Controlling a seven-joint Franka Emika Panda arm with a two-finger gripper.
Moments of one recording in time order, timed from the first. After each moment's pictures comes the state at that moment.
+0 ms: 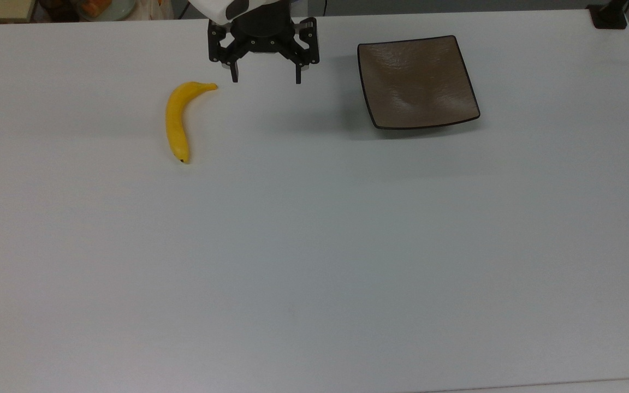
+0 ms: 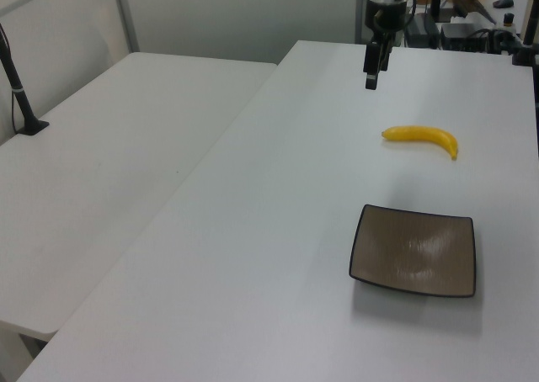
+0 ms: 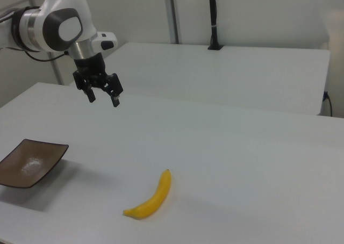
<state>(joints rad) 0.15 0.09 -0.01 -1.70 -0.02 1.86 0.07</state>
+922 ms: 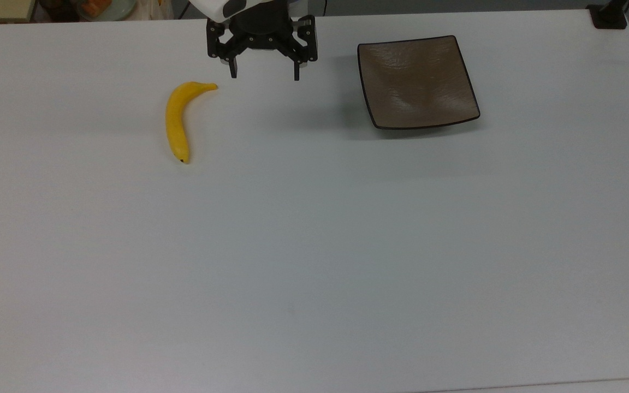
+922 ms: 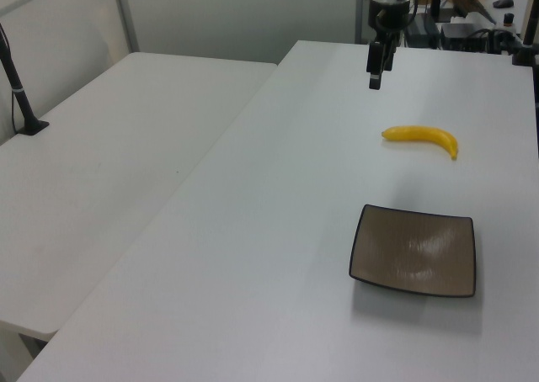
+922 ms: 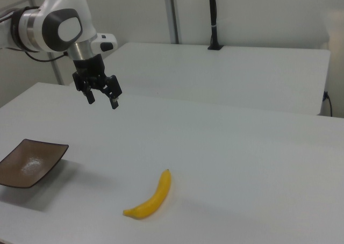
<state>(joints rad) 0.14 0.08 -0.01 -1.71 -0.02 1.84 0.09</state>
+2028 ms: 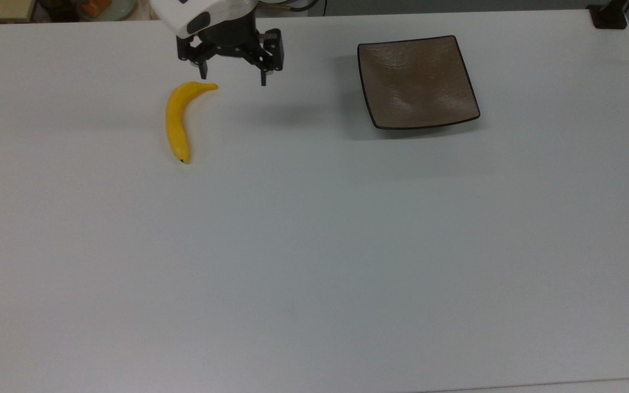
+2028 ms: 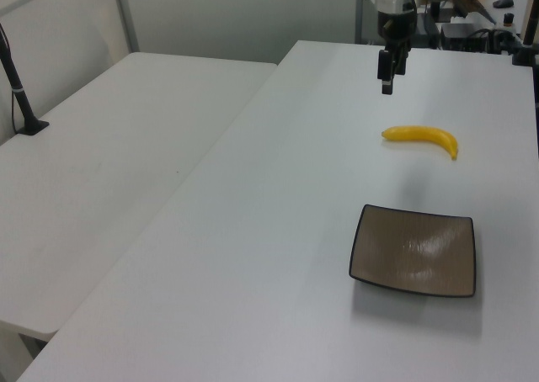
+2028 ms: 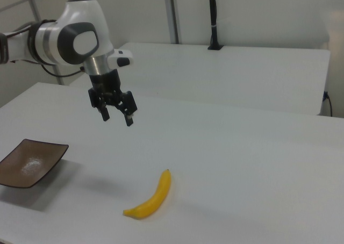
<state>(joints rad) 0.07 0.08 -0.01 -1.78 -0.07 1.84 0.06</state>
